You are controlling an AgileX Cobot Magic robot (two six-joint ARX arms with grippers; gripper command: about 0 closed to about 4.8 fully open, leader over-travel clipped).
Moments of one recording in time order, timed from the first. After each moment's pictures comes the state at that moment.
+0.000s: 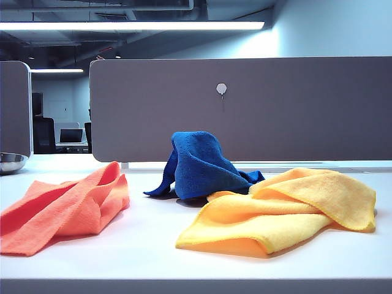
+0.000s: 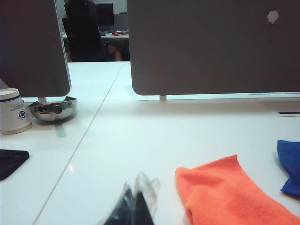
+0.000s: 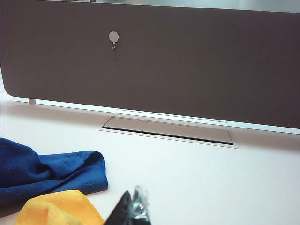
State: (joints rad) left arm 0.00 0.00 0.01 0.09 0.04 0.04; right arm -0.02 0.00 0.01 0.17 -0.18 -0.03
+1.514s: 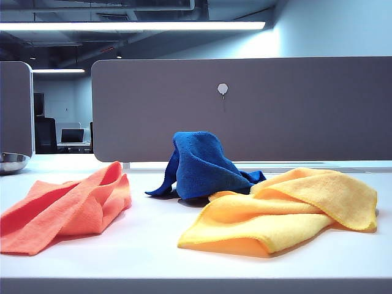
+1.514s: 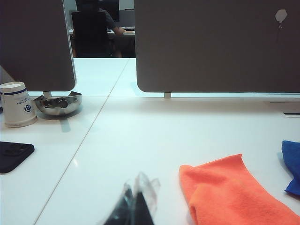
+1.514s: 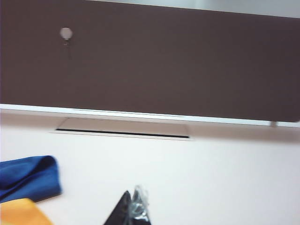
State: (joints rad) left arm 0.00 0.00 0.01 0.08 0.02 0.02; right arm -0.03 0.00 0.01 0.17 0.00 -0.06
